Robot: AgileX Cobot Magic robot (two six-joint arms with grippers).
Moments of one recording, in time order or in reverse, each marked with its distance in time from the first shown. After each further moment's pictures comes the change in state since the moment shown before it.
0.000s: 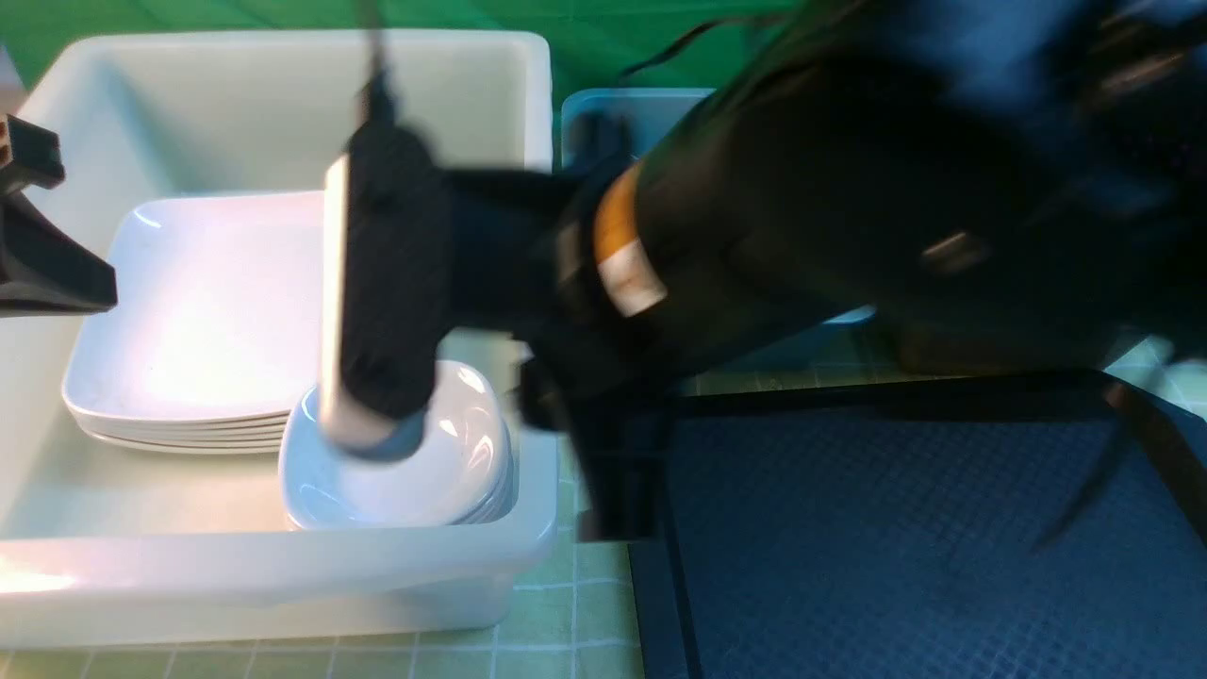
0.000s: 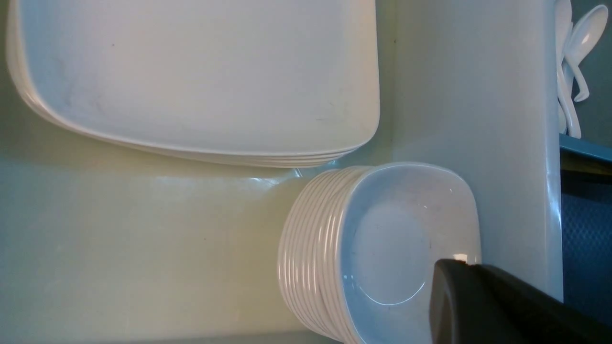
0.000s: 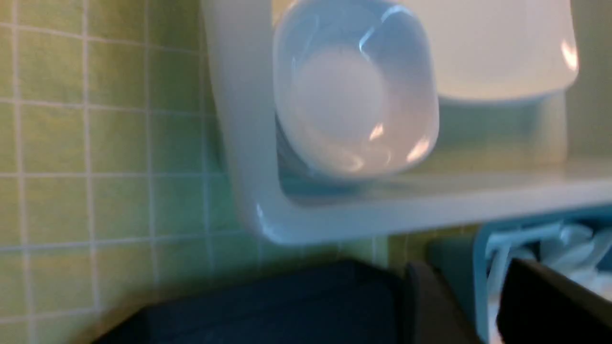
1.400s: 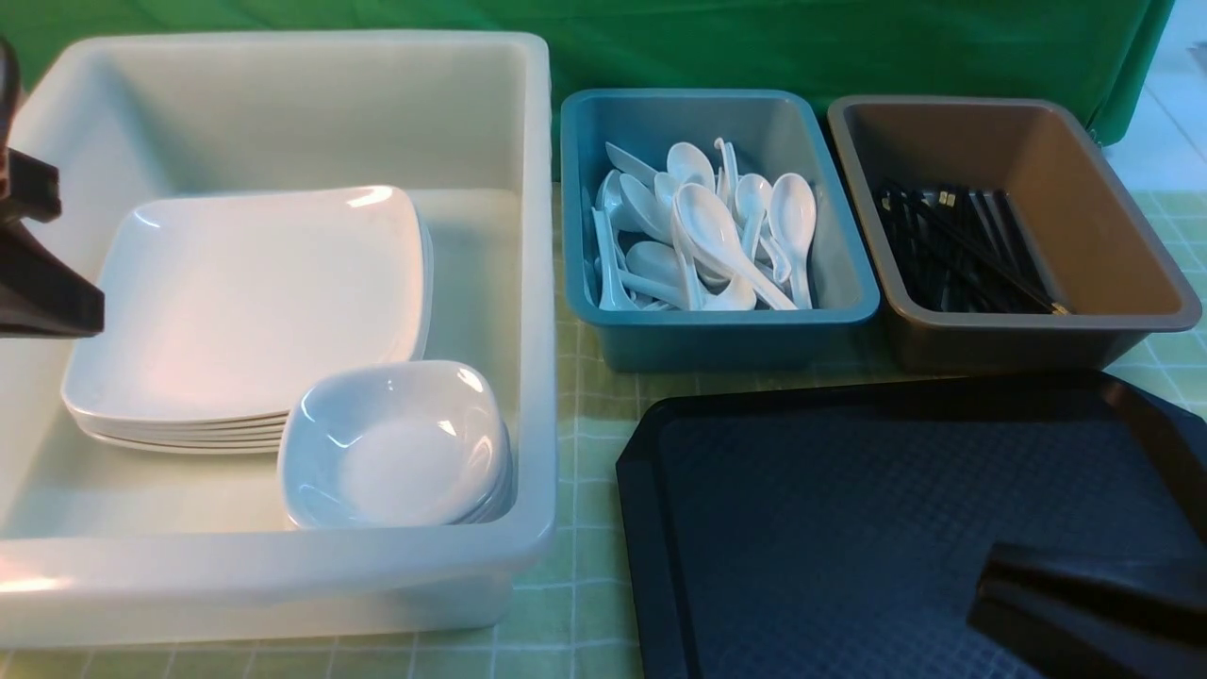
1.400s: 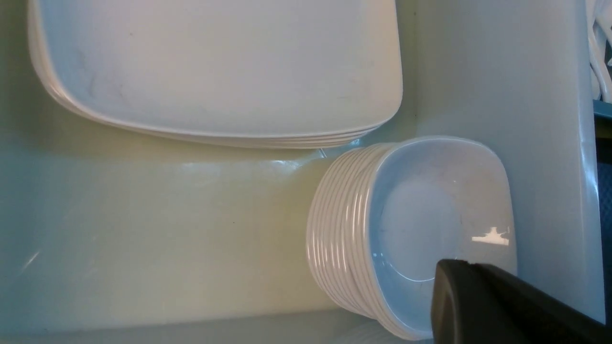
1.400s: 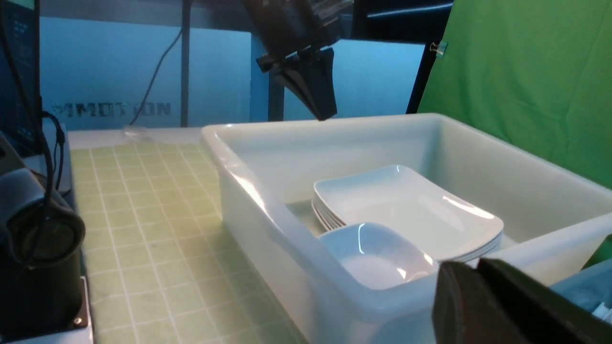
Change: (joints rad) right arm 0.000 -1.049 1.171 0.119 -1.040 0.440; left arm 0.000 0.000 0.001 0.048 0.031 0.045
